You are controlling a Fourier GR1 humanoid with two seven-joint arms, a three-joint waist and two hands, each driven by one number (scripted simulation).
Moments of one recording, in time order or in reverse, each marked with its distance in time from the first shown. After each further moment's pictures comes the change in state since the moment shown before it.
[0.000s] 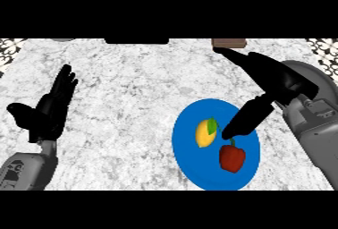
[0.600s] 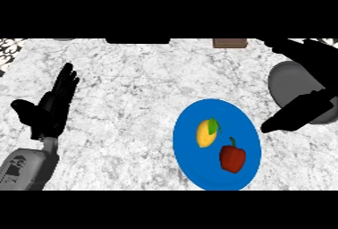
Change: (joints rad) left arm -0.029 0.031 -0.035 0.046 0.041 0.021 -0.028; right arm 0.049 -0.238 -0.069 -0.061 -0.095 -0.030 -0.116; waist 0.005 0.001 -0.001
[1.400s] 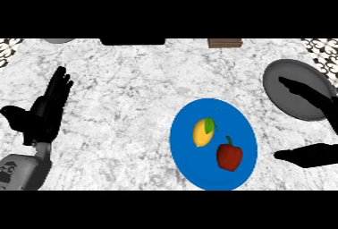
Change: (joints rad) left arm 0.040 0.056 -0.028 -0.033 0.053 0.041 -0.016; right arm 0.508 -0.105 -0.041 -0.111 0.064 -0.281 -0.465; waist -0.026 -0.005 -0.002
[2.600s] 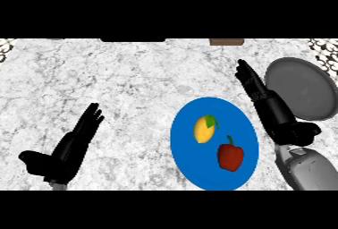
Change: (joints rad) left arm 0.235 -0.040 -0.176 -0.135 0.116 -0.124 -0.071; right arm -0.135 0.429 0.092 0.238 -0.131 -0.146 -0.334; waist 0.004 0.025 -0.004
